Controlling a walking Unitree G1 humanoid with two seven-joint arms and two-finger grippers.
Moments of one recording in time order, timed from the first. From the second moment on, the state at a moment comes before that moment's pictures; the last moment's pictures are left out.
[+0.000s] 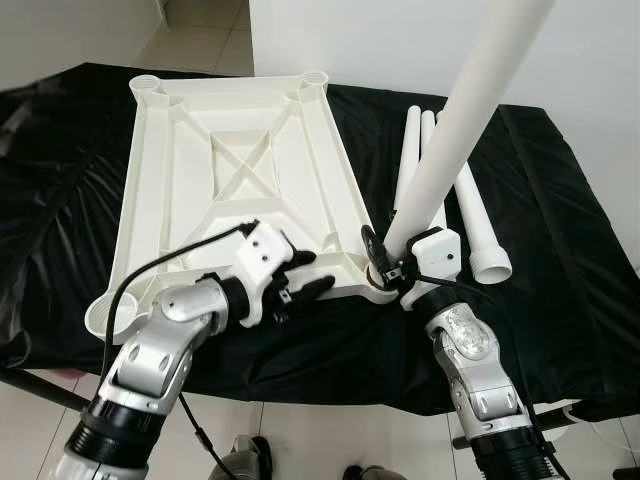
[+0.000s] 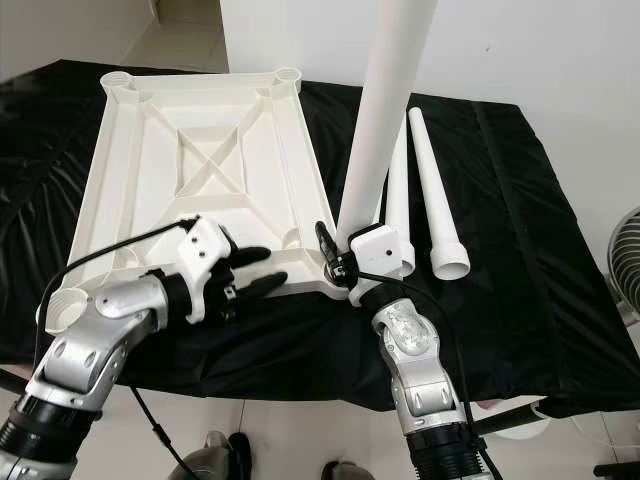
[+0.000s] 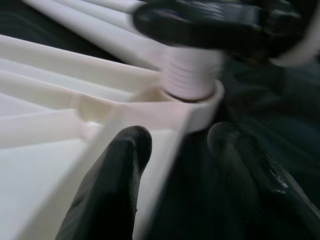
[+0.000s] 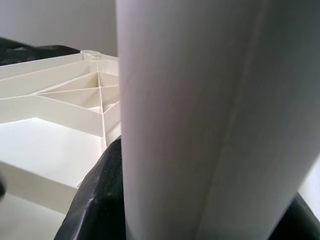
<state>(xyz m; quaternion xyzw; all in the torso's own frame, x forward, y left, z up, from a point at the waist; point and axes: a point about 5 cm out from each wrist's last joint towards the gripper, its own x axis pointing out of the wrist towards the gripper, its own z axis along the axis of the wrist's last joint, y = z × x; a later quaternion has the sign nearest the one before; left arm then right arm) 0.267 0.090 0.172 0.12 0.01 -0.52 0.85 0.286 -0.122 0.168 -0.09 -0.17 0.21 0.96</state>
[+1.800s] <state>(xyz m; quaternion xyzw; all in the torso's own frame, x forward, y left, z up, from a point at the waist) 0.260 0.088 0.174 0.13 0.02 -0.53 0.84 0.303 -0.109 0.174 0.01 -0.11 0.16 0.98</state>
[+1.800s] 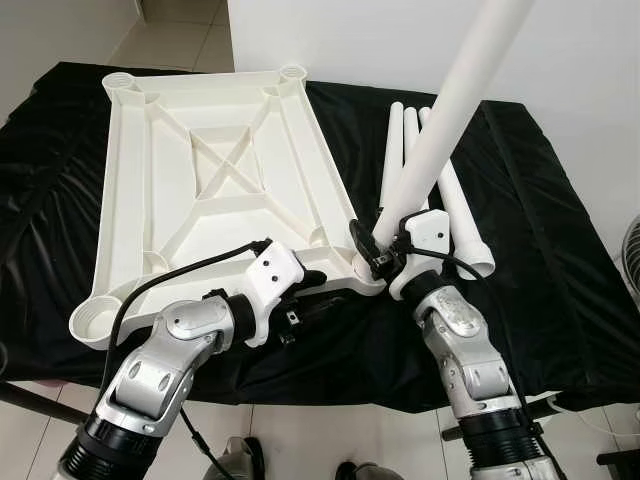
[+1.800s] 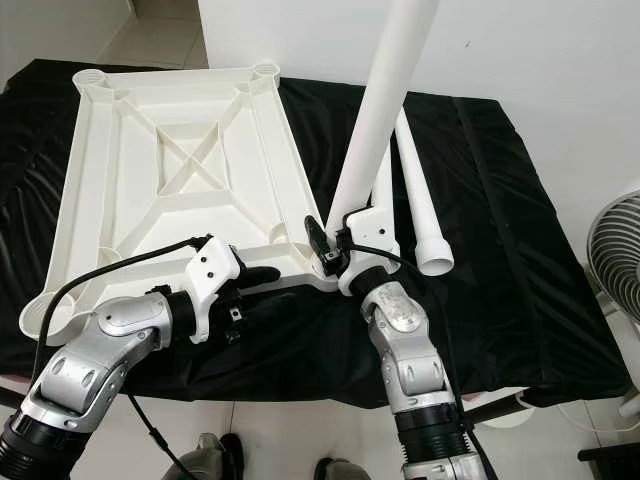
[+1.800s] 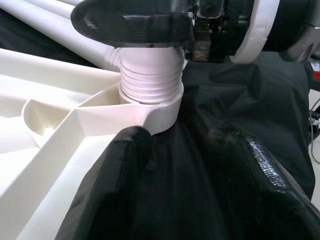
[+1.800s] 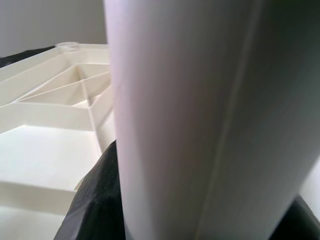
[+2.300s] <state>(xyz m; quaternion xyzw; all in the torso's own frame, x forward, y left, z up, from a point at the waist) 0.259 0.086 0.174 0.12 0.02 -0.53 0.84 0.331 -0.094 0.174 0.04 -0.09 0.00 0.99</state>
